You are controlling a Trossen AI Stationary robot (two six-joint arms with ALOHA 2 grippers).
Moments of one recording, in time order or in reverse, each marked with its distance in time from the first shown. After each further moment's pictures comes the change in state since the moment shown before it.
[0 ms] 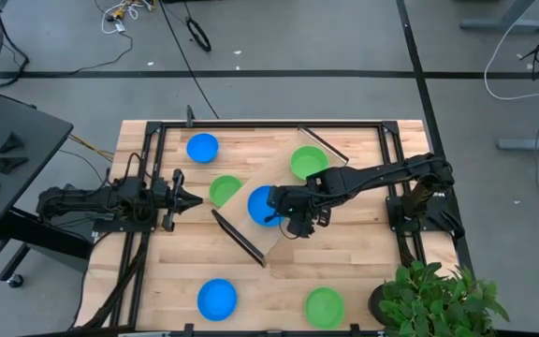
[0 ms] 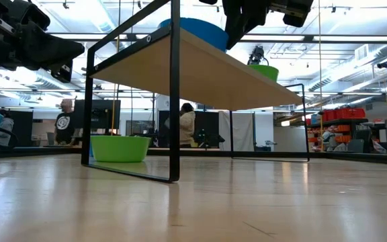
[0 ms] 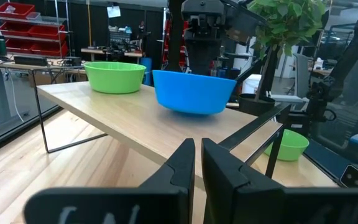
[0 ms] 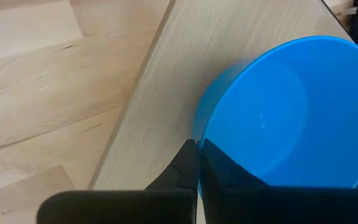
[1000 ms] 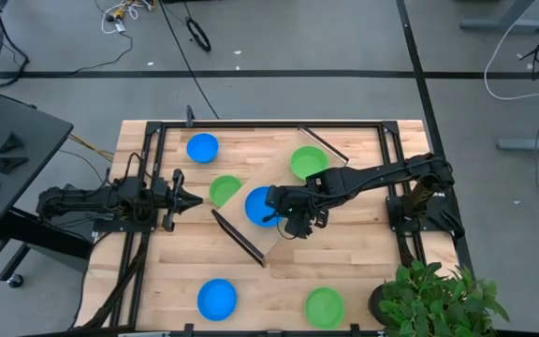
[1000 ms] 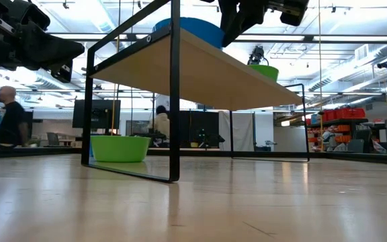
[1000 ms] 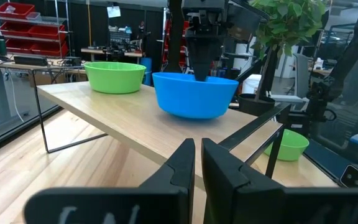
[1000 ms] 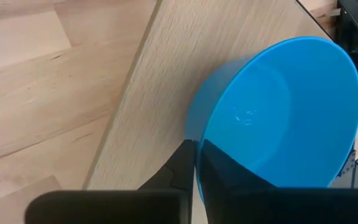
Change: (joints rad) left arm 0.000 0.000 0.000 0.000 0.000 0.000; right arm 0.000 0.000 0.000 0.035 0.001 0.027
